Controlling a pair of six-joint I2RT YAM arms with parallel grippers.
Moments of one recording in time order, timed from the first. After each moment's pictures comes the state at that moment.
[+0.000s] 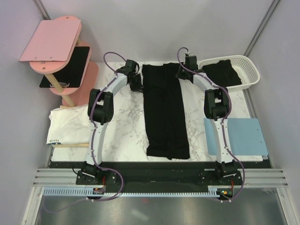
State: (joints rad) left arm -0.30 2.44 2.07 -0.65 0.22 -0.45; right arm 0.19 2.58 2.16 -0.22 -0.11 0.46
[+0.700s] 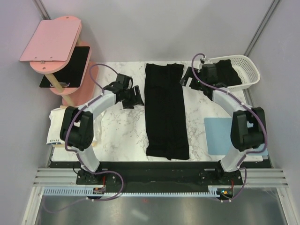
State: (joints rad) left arm -0.34 1.83 1.36 -0.50 0.18 -0.52; right arm 0.19 1.81 1.33 -0.09 -0.11 0.43
